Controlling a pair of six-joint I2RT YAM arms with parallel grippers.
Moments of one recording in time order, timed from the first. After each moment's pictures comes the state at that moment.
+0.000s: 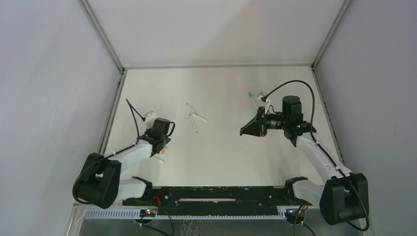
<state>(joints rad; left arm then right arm) -0.36 1.26 0.47 -0.14 -0.51 -0.71 0.18 1.11 0.72 -0.13 -1.15 0.08</state>
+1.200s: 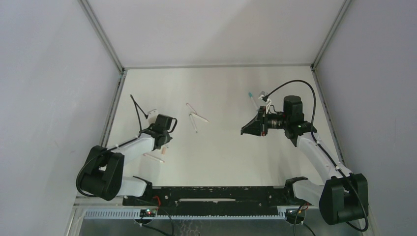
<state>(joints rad) -0.36 1.35 0.57 -0.25 -0.48 -0.71 0.16 1.11 0.72 -0.13 -1.15 0.08</state>
